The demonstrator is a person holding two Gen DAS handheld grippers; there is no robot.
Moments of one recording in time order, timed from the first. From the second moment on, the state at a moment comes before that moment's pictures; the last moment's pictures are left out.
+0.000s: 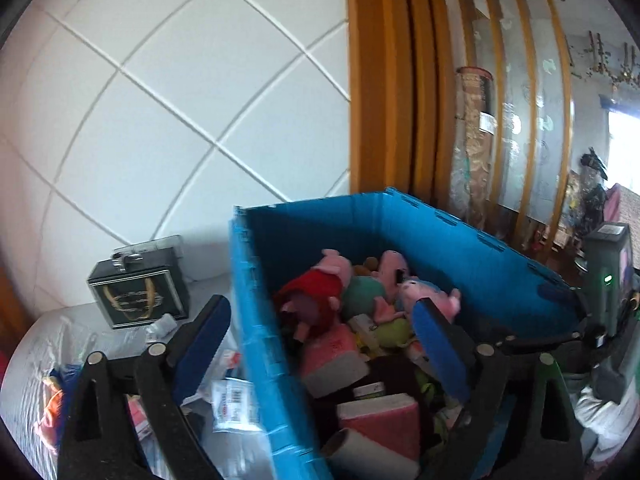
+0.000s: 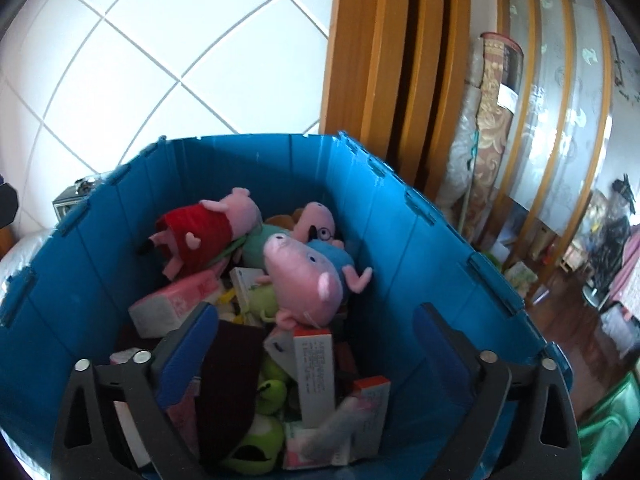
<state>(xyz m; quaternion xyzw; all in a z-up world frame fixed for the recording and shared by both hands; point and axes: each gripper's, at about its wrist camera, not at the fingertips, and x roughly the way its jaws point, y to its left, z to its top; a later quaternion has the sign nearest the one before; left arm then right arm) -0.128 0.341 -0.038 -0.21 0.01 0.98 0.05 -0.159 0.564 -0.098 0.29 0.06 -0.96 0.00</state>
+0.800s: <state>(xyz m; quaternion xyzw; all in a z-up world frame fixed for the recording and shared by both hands) -0.067 0.056 -0.227 -0.41 -0.04 0.91 -0.07 -0.086 0.268 -0.117 0.26 0.07 -0.92 0.27</state>
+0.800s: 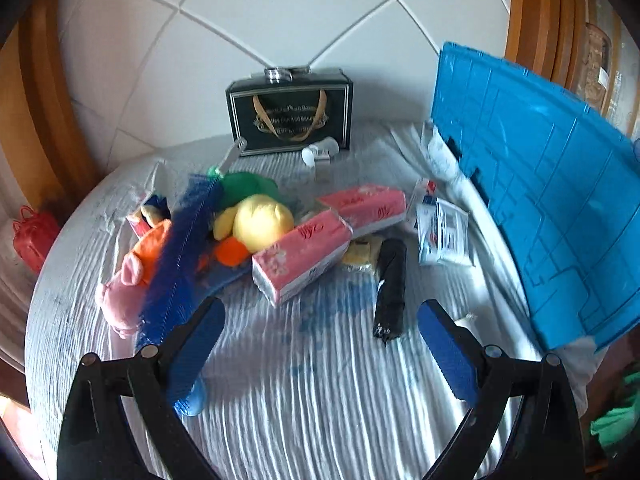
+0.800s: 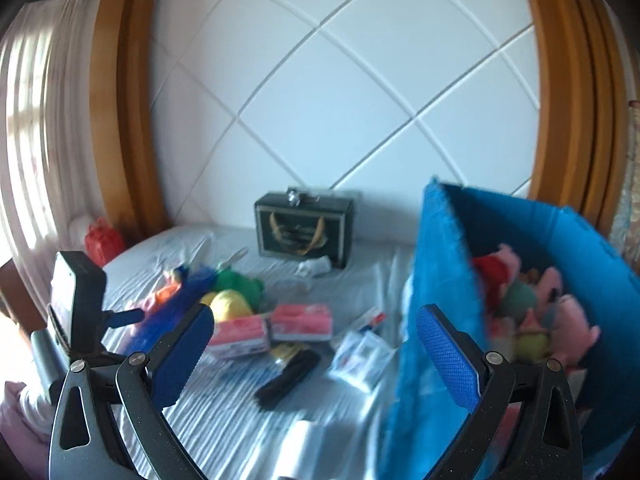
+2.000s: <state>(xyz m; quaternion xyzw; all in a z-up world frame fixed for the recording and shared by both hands) -0.183 0.114 -0.378 -0.50 0.01 0.86 0.07 -0.148 0.245 -0.378 0.56 0.09 -0.82 0.08</state>
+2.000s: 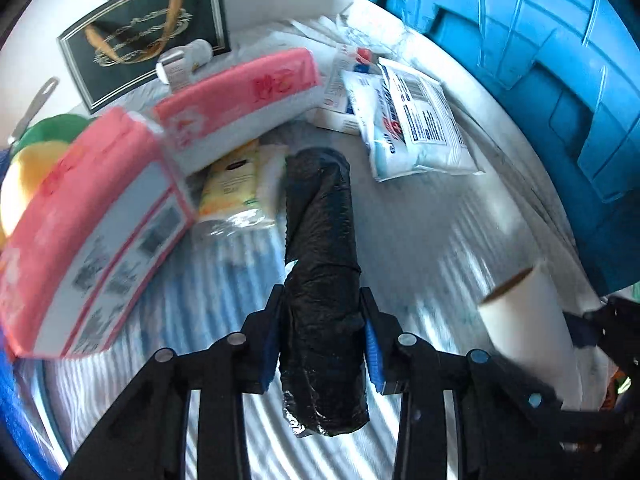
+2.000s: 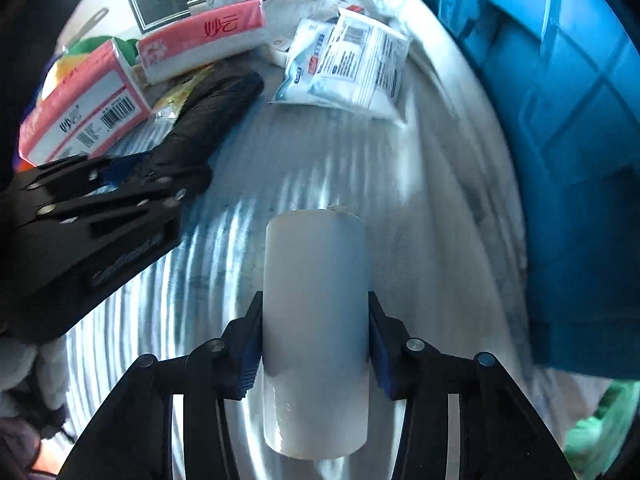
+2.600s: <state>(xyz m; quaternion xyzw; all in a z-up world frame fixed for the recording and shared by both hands) -0.098 0.071 -0.200 -0.30 -0.02 0.95 0.01 -0.105 0.217 -0.181 0.33 0.09 -0.93 0.16</state>
